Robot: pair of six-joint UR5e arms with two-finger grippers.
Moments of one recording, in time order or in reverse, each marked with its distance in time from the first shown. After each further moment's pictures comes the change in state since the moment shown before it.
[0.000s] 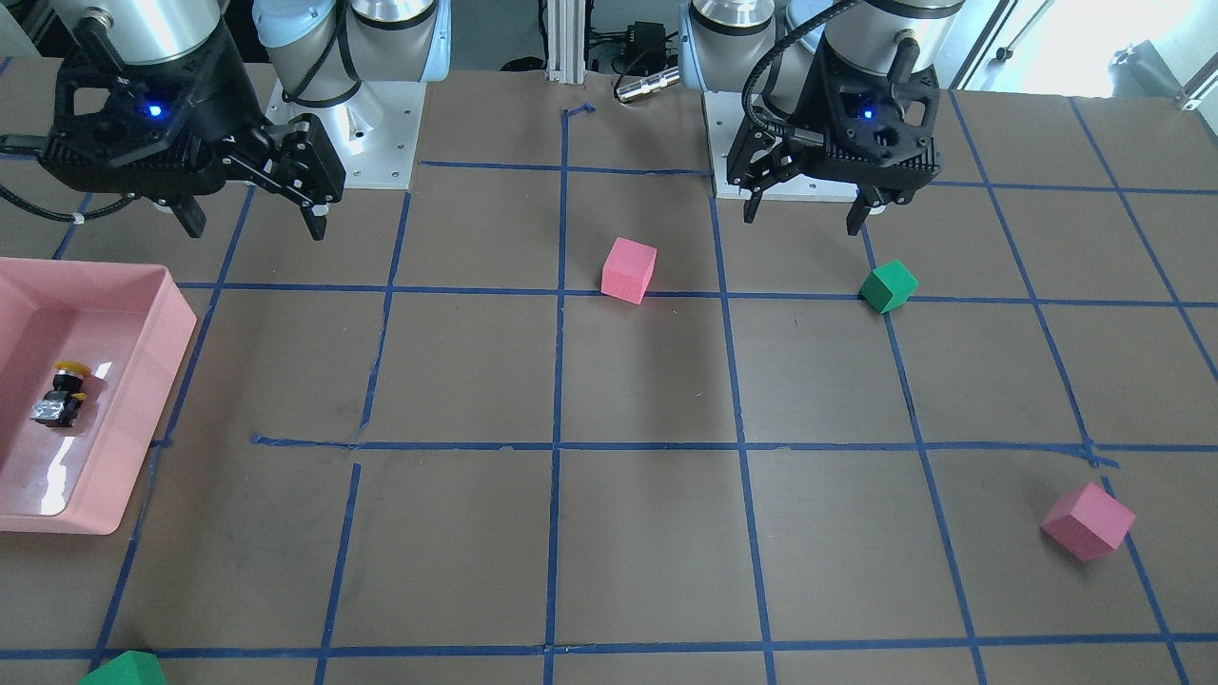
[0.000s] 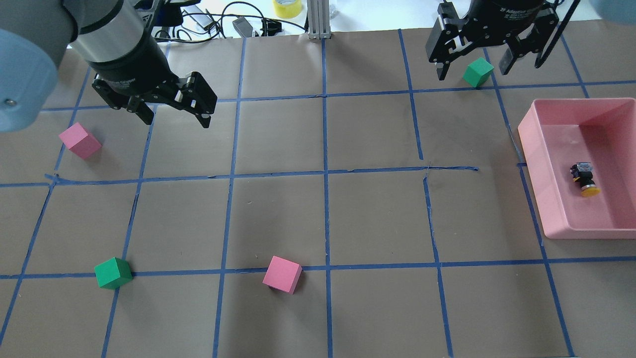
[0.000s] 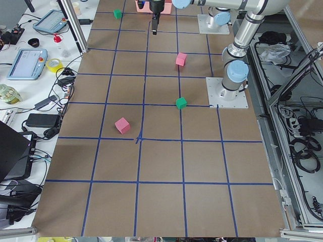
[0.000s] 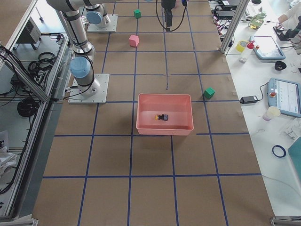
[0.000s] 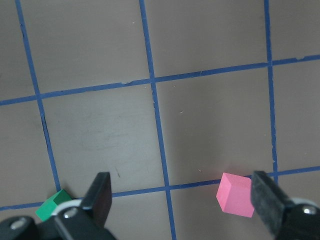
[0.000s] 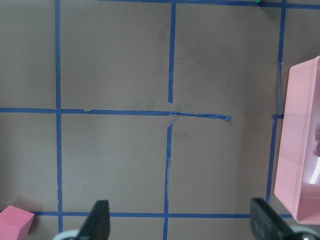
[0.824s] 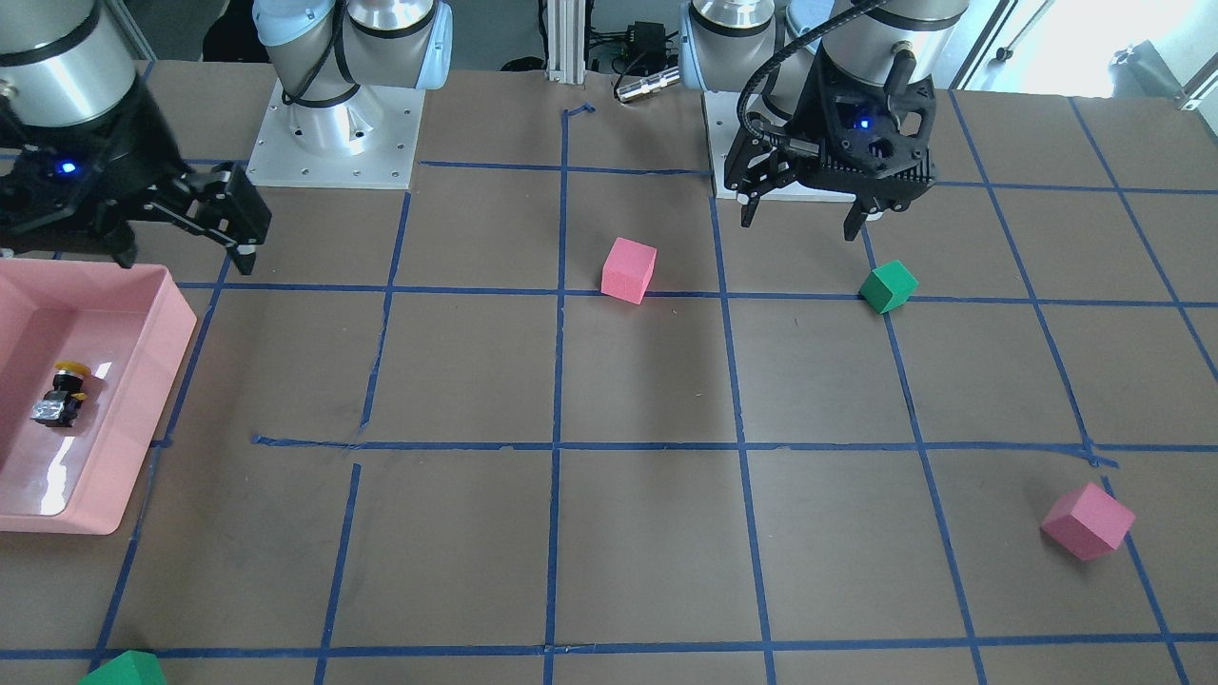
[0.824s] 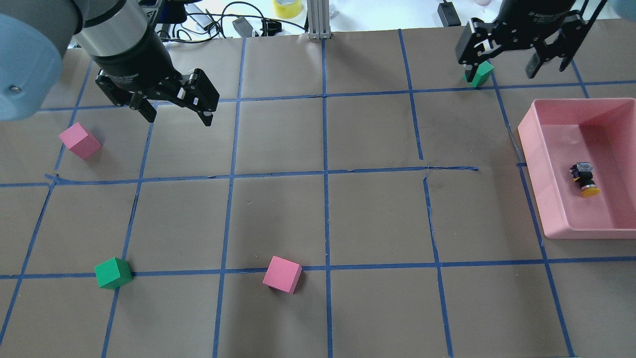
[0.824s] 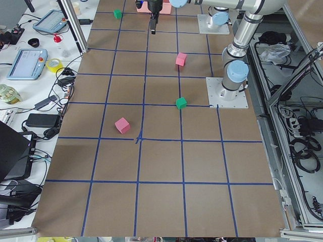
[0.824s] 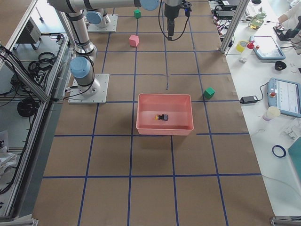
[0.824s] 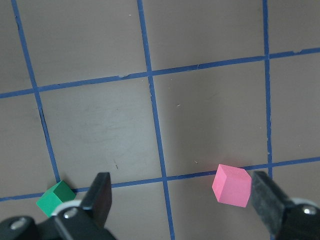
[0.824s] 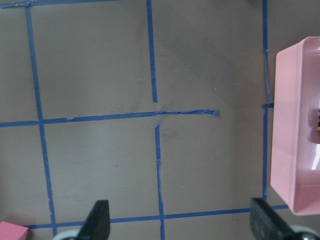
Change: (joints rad) left arm -0.002 -0.011 0.002 -0.006 -0.003 0.011; right arm -0.135 0.028 0.042 -0.037 -0.035 -0.125
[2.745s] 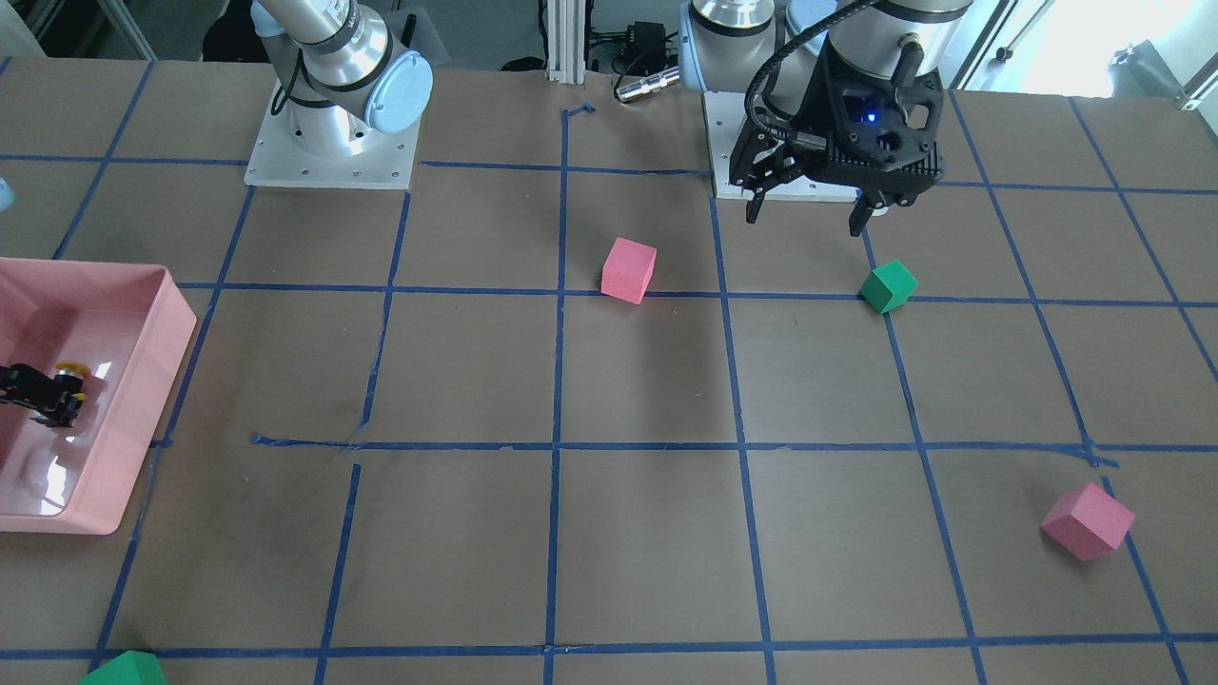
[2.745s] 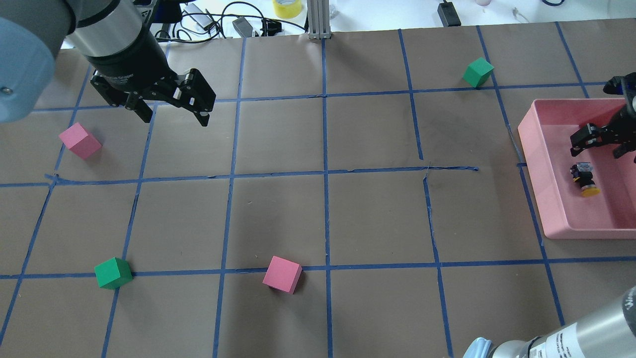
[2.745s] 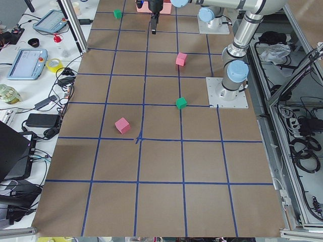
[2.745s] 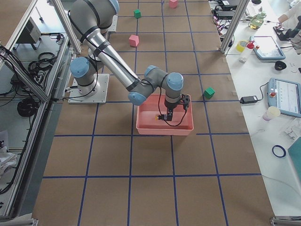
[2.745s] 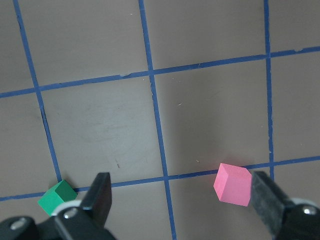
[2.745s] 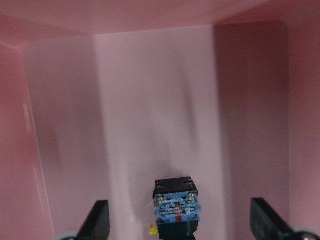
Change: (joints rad) left arm 0.007 0.009 -0.002 -0.005 0.003 0.001; right arm -0.546 0.288 0.399 -0.703 0.051 -0.417
